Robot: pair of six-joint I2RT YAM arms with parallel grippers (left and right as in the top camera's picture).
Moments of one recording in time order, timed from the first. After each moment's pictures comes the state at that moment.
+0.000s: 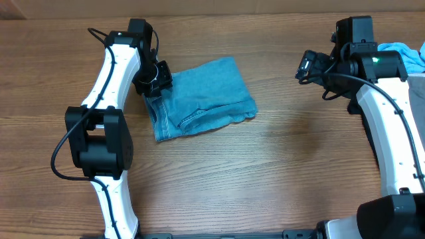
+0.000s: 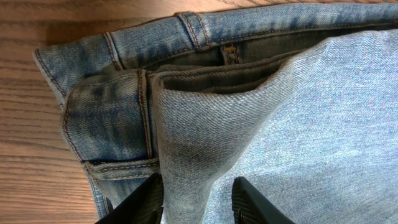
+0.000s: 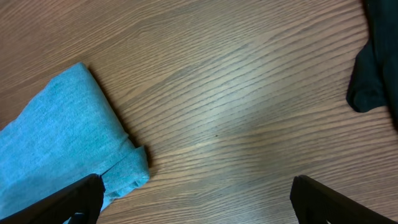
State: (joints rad) left arm -0.08 2.19 1.89 -1.19 0.24 -0.43; right arm 0.05 1.63 1.61 -1.09 -0.03 0.41
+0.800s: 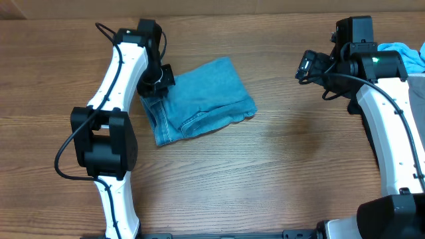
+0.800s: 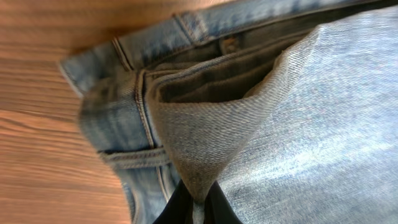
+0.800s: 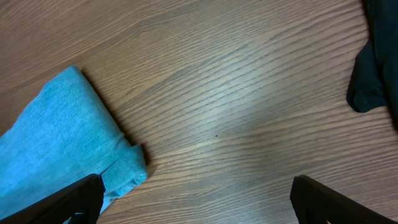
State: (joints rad) left arm -0.13 2.20 1.95 -1.30 0.11 -0.40; right arm 0.05 1.63 1.61 -1.09 -0.03 0.41
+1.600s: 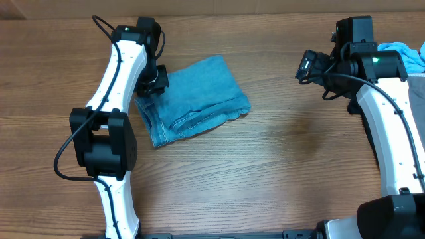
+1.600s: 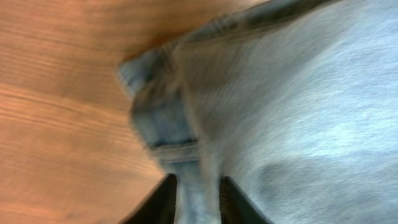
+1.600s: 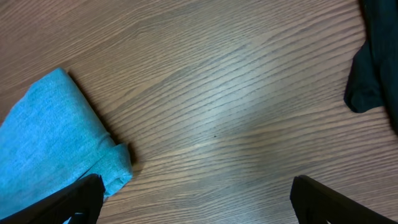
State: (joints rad) left arm -0.13 2.20 1.96 -1.36 -0.07 -0.36; right arm 0.05 1.63 1.61 -1.09 -0.02 0.41
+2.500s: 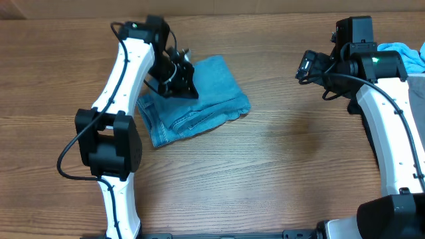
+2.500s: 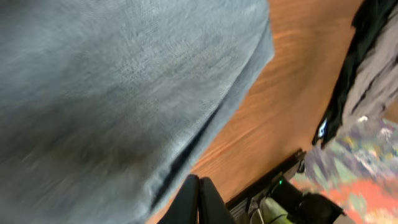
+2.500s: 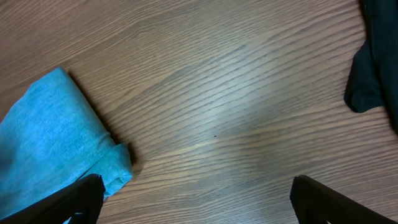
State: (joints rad) left arm -0.18 2.20 1.98 -1.42 0.65 -0.10; right arm 0.05 1.63 1.61 -1.08 -0.02 0.41
